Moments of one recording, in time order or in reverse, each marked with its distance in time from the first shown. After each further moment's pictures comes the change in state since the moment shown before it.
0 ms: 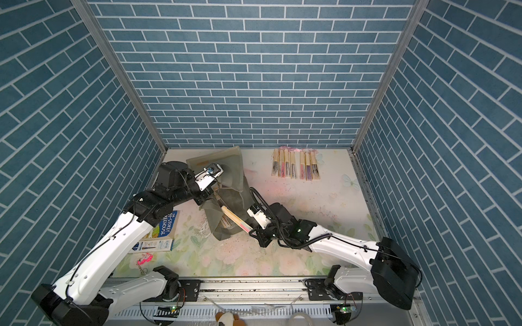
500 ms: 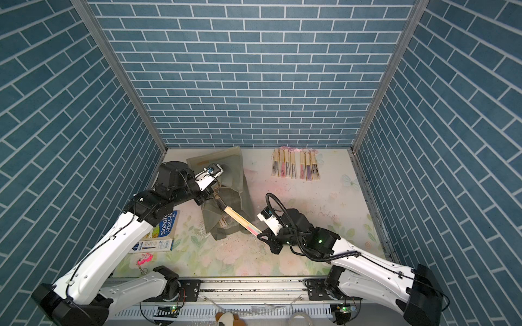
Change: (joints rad) left arm -0.001 0.002 0.000 -0.001 -0.003 0.000; right arm 0.001 -0.311 -0.077 -0.106 0.012 -0.049
